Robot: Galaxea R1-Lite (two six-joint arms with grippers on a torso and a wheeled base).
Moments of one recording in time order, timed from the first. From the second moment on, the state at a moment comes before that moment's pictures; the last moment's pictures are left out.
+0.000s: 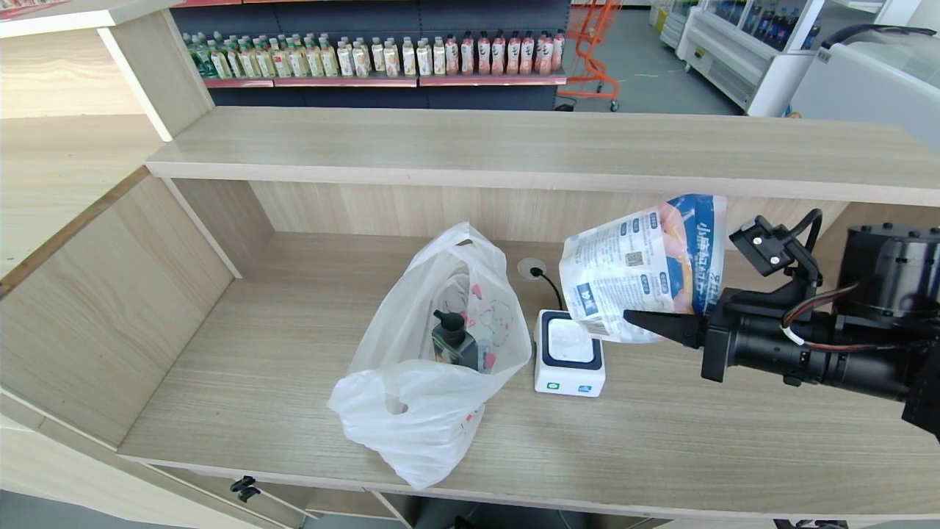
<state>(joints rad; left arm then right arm) 0.00 0.00 0.00 0.05 0.13 0.01 0.27 1.59 -0.63 -0.73 0.60 -0.05</state>
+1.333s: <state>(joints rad) 0.00 0.00 0.00 0.05 0.13 0.01 0.30 1.85 -0.72 -0.75 0.59 -0.13</state>
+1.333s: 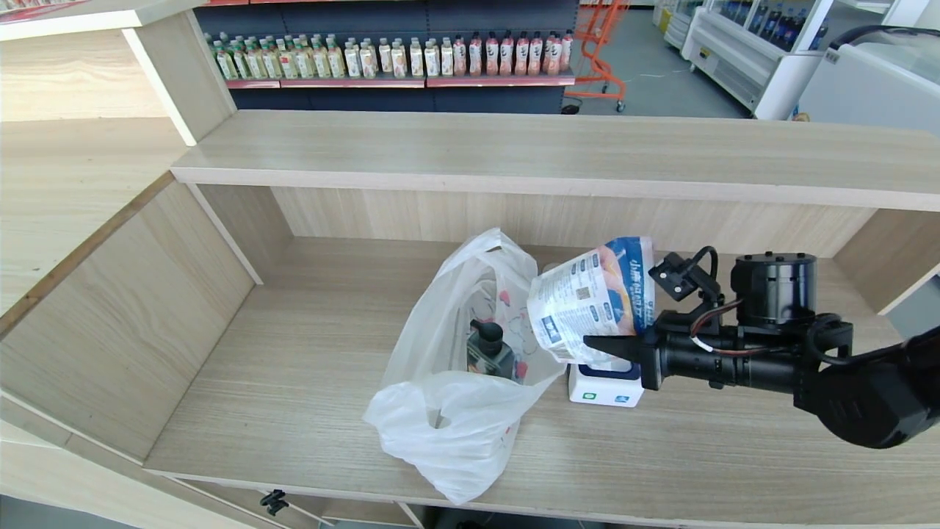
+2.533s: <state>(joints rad) 0.00 0.00 0.00 0.05 0.13 0.01 0.41 2.21 -1.11 -0.75 0.48 -0.28</state>
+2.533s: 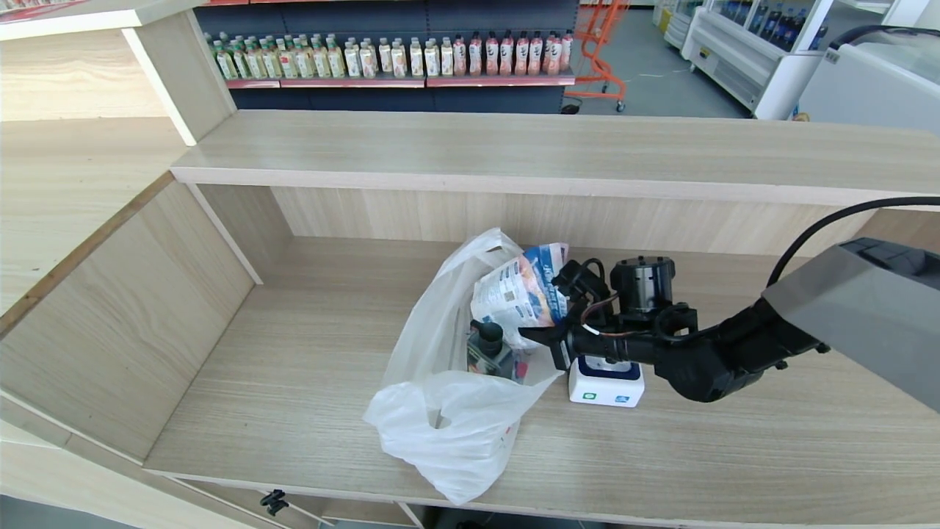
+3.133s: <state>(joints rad) 0.00 0.00 0.00 0.05 0.13 0.01 0.41 2.13 -1.14 -0.75 0.50 -0.05</state>
